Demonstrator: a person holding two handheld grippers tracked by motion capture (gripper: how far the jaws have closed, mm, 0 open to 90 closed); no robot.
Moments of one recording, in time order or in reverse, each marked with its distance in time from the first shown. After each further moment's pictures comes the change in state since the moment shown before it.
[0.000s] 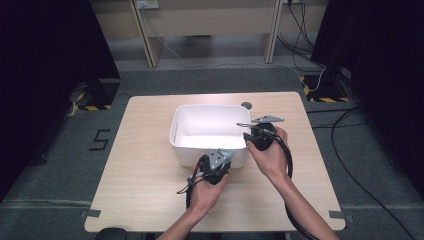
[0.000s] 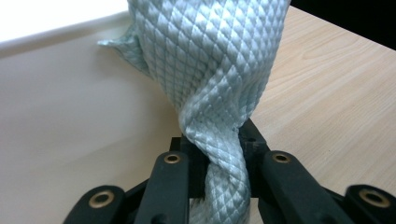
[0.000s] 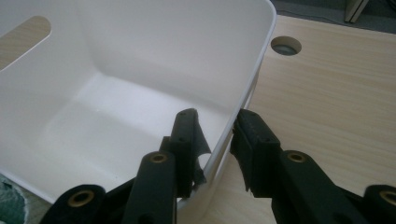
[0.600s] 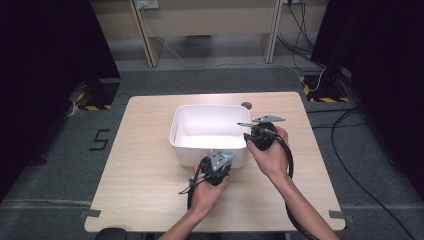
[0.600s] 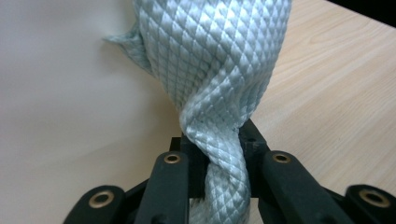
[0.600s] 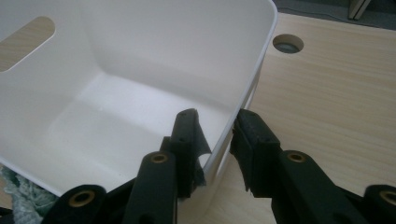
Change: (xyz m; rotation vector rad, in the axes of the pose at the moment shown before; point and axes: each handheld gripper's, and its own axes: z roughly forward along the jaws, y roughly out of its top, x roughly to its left) left arm 0.000 -0.010 0.011 0.041 0.004 0.006; right arm -0.001 0.001 -0.002 0.008 0.013 0.009
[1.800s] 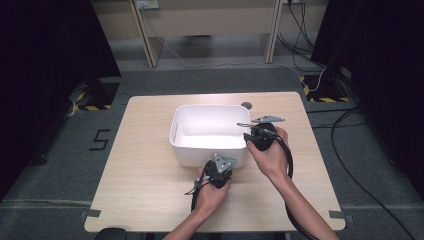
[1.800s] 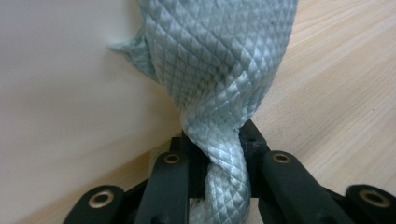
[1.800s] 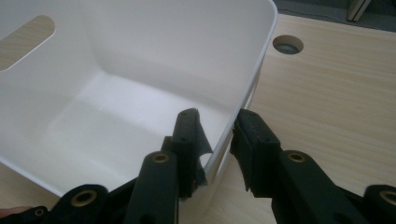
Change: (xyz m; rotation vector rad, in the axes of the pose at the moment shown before) left arm -0.003 -0.018 0.025 0.076 0.009 0.012; right arm 0.001 -0.001 0.000 -0.004 -0.003 -0.009
